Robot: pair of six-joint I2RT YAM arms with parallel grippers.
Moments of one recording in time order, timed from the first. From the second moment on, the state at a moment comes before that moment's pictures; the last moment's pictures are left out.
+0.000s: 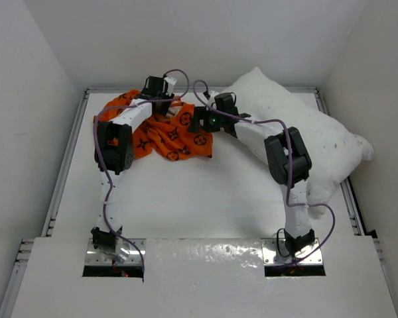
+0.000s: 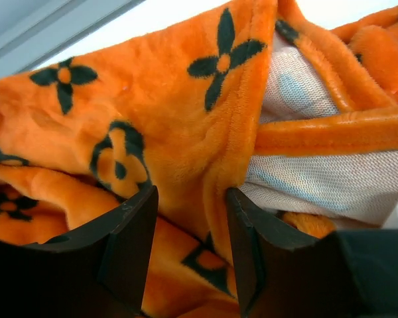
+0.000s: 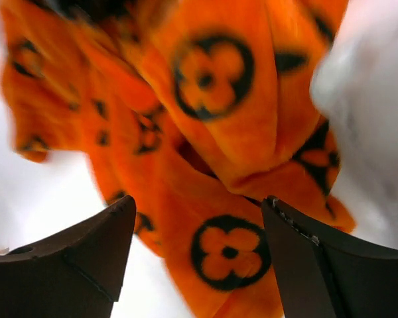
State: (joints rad) left arm -0.21 2.36 1.99 -0.39 -0.11 0.28; right arm 0.44 2.16 1.55 0.01 -0.39 0.35
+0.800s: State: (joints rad) left arm -0.09 2.32 2.07 -0.41 0.12 0.20; right arm 0.48 1.77 1.43 -0.40 -0.47 -0.05
